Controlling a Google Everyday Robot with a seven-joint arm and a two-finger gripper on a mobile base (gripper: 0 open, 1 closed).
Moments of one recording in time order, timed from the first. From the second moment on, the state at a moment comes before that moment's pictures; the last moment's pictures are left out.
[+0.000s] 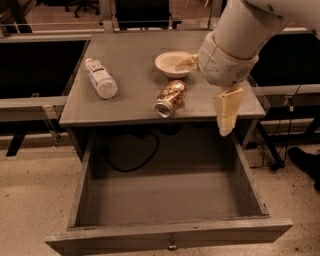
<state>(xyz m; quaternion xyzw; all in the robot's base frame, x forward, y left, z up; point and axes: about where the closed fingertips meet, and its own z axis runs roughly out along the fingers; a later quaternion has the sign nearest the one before) 0.515 -0.101 0.936 -0.85 0.49 -0.05 0.16</state>
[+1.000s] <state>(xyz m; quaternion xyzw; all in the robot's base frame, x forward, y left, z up) 0.548 -0.069 0.934 -0.90 0.40 -0.05 0.16</state>
